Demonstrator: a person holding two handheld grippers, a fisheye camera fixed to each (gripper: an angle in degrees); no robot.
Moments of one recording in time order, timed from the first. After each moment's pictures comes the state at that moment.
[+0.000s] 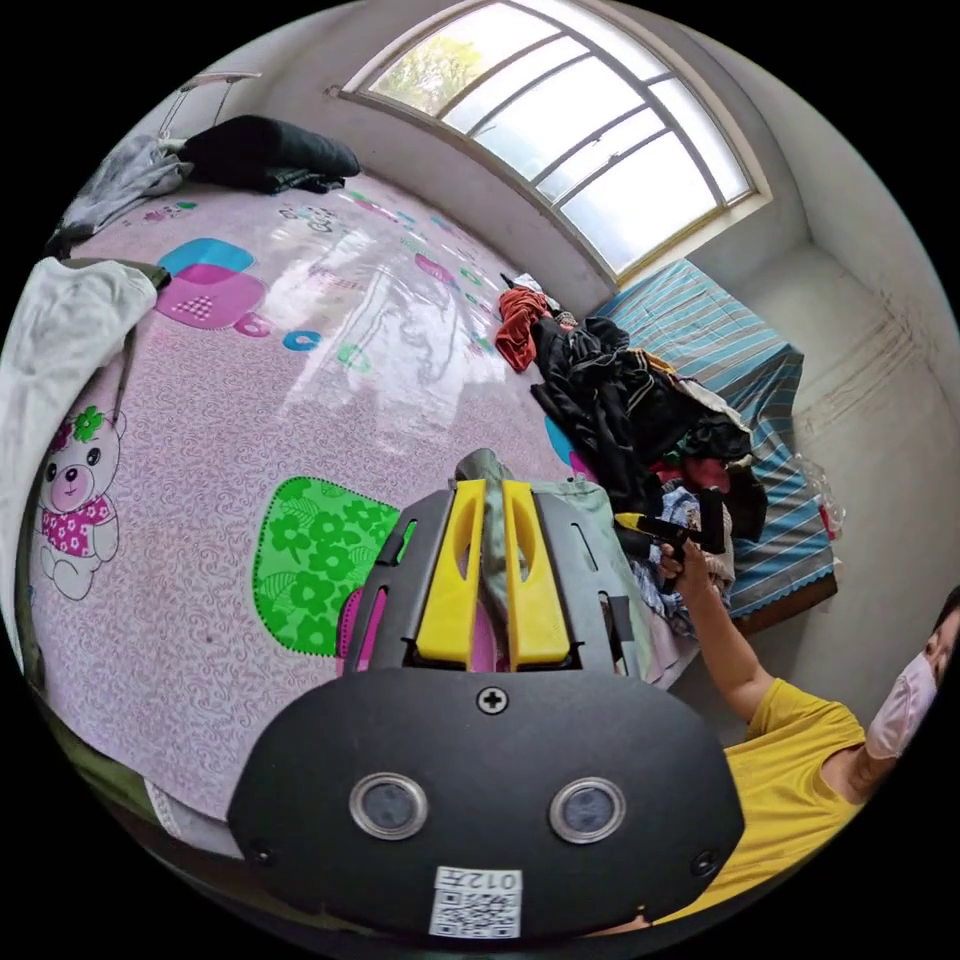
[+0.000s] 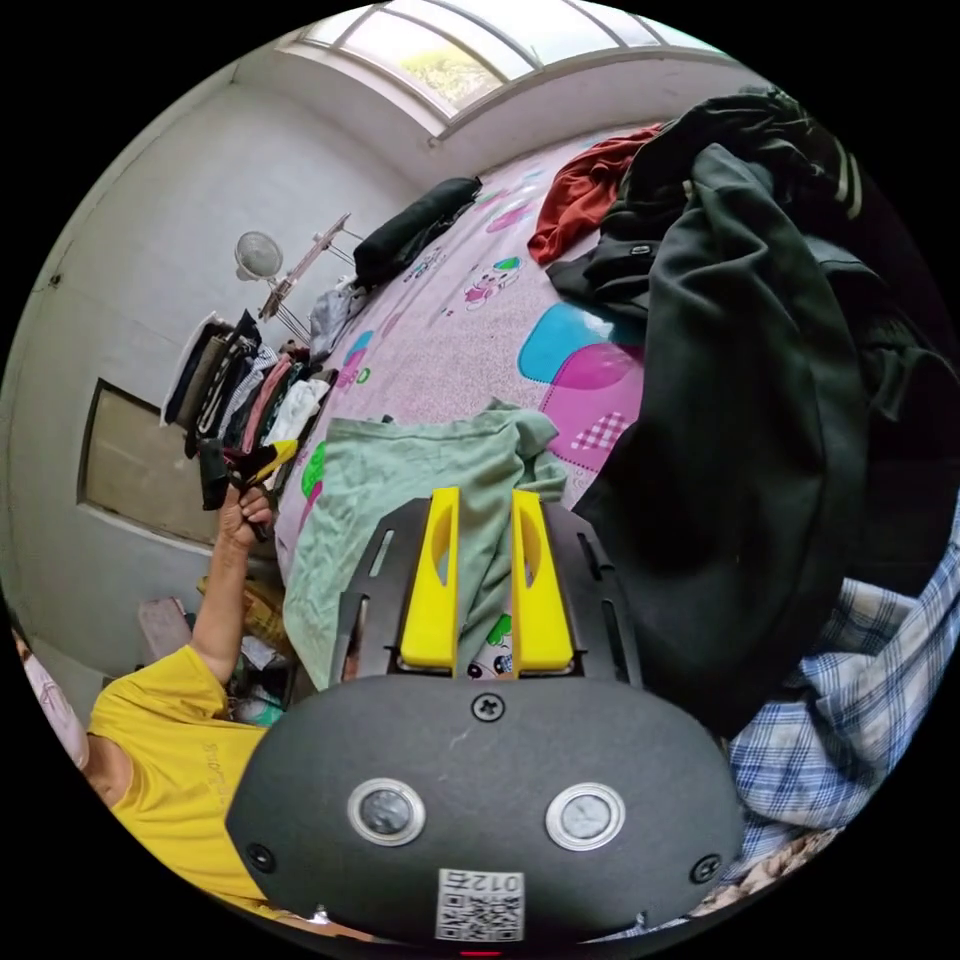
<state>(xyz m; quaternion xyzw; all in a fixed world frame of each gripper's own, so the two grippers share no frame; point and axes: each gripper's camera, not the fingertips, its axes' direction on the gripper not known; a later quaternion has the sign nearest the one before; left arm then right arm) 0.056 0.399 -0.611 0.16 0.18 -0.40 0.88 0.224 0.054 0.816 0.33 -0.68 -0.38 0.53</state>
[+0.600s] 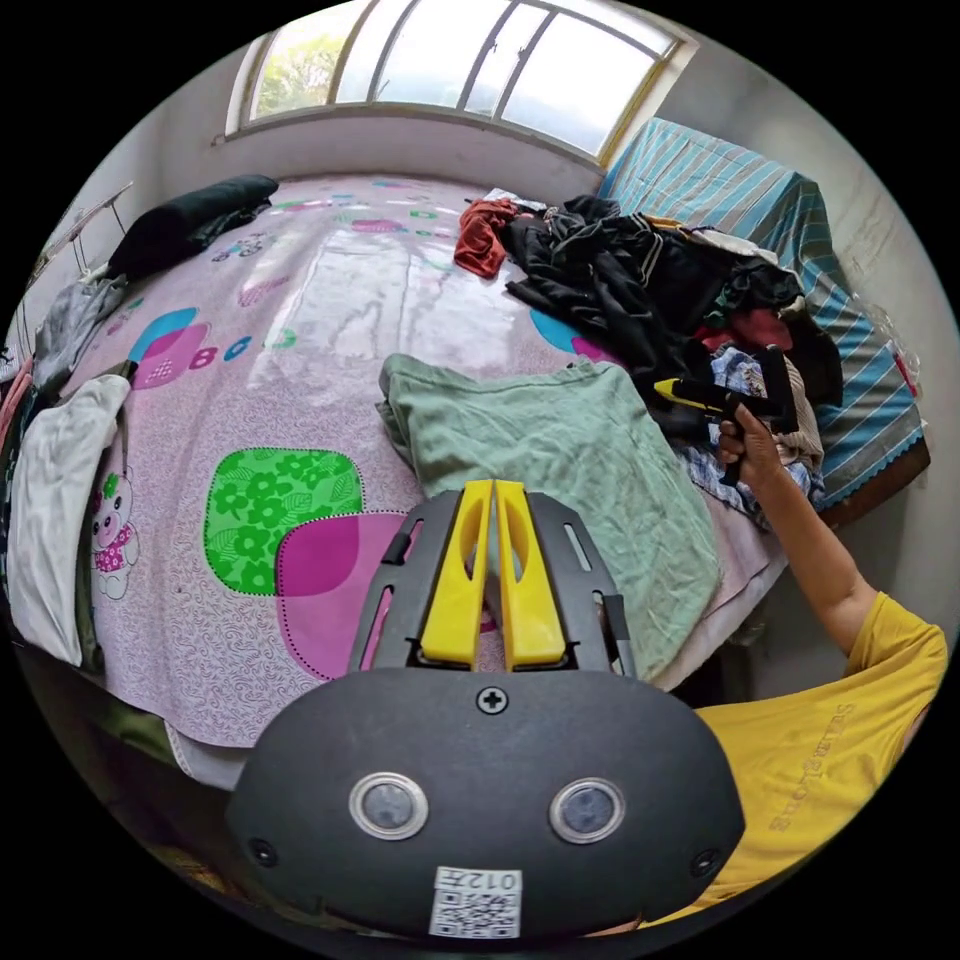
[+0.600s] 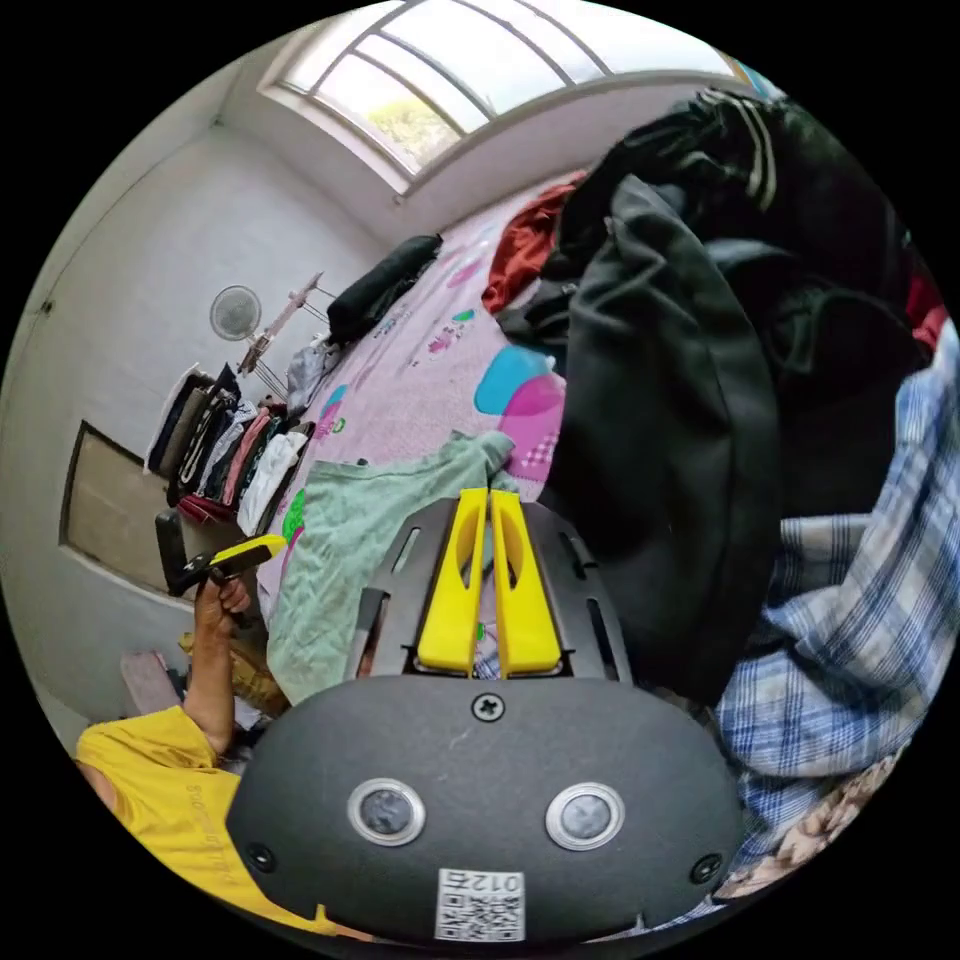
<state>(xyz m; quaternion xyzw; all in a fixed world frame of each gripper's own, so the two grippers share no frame) 0.181 0.345 -0.621 0.05 0.06 -0.29 0.95 0.234 0.069 0.866 0.37 -0.71 -0.29 0.53</state>
